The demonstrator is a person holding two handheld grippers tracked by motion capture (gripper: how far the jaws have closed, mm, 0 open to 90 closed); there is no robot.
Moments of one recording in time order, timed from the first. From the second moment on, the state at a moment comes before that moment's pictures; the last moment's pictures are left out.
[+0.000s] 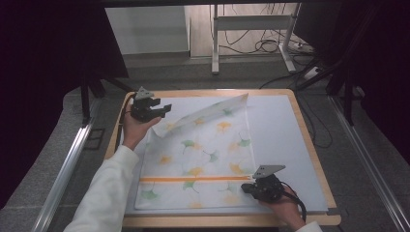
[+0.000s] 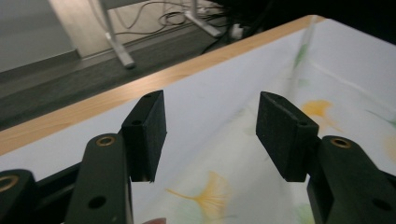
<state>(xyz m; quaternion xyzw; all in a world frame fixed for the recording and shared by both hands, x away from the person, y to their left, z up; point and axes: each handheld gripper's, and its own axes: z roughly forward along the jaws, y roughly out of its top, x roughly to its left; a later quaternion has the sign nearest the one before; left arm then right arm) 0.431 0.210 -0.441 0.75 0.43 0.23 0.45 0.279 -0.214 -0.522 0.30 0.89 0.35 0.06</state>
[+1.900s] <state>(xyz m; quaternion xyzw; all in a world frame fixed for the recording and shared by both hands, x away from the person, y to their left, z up) 0.394 0.189 -0.541 0.84 0.39 0.19 0.33 0.279 -0.214 -0.522 0.30 0.89 0.35 0.06</state>
